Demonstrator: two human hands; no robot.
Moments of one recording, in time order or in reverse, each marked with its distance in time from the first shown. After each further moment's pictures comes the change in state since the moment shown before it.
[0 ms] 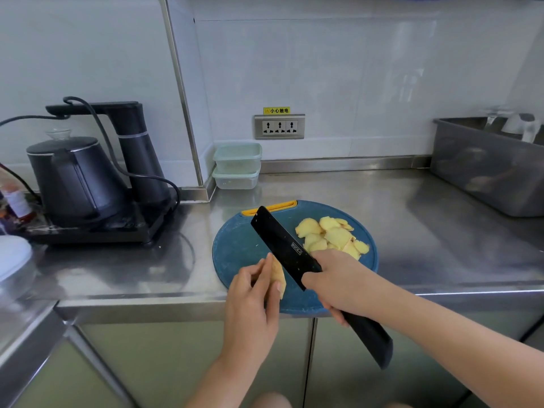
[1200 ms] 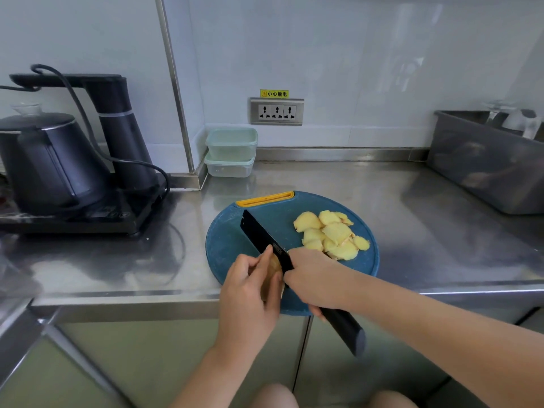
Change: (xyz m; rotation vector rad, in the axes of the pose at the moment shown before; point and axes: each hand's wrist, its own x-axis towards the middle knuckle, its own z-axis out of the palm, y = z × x) left_hand 0.016 -0.001 0.000 -0.040 0.019 0.001; right_hand 0.039 -0.011 0.018 -0.235 -0.077 0.054
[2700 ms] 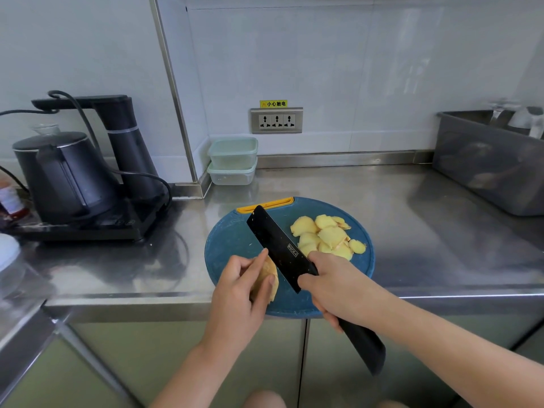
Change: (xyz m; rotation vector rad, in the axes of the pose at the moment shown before) left_hand 0.003 0.003 -0.010 0.023 -0.110 0.042; right_hand -0.027 0.036 -0.009 0.235 0.065 -0.103
